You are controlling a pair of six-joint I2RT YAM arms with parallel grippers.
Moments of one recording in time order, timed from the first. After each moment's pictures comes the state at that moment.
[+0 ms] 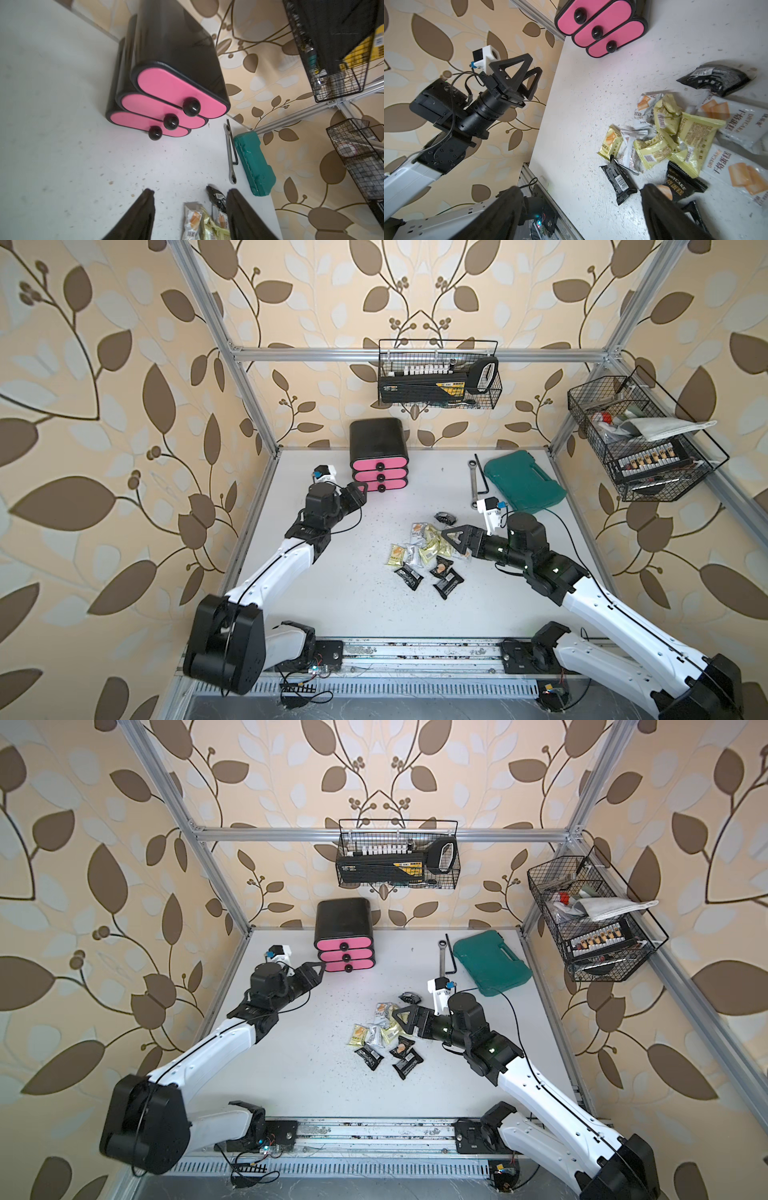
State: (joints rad) left arm -0.31 1.31 0.79 0.14 0.17 -0.82; right arm 0.55 0.90 0.65 -0.20 -0.29 0.83
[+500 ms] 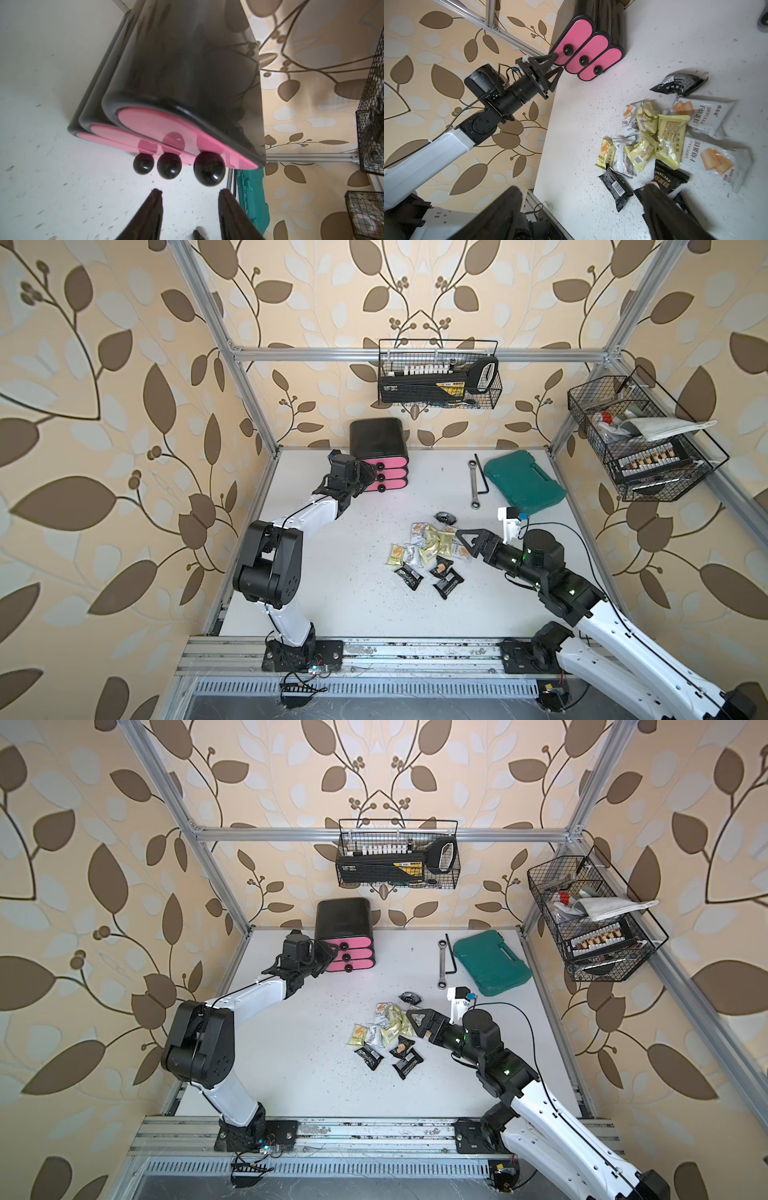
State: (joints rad) left arm -0.30 1.73 1.16 0.11 0.14 -1.00; right arm 0.55 0.69 0.55 -0.21 -0.16 0.96
